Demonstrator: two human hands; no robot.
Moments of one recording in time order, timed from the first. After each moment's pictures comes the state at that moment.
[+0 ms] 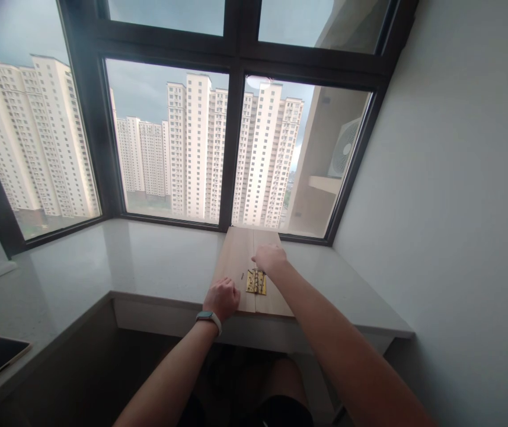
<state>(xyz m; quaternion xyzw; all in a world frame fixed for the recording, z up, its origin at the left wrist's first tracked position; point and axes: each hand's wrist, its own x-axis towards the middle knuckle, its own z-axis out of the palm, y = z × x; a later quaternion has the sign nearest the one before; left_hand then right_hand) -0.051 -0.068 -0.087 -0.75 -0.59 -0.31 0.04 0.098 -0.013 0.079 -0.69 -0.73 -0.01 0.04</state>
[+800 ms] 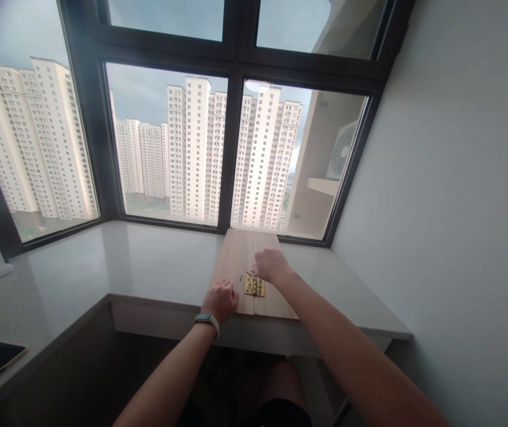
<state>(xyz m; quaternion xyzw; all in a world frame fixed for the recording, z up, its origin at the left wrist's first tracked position) -0.050 -0.072 -0.081 -0.74 -0.59 -0.31 0.05 0.117 -0.042 0.074 -0.55 -0.82 -0.19 0.00</state>
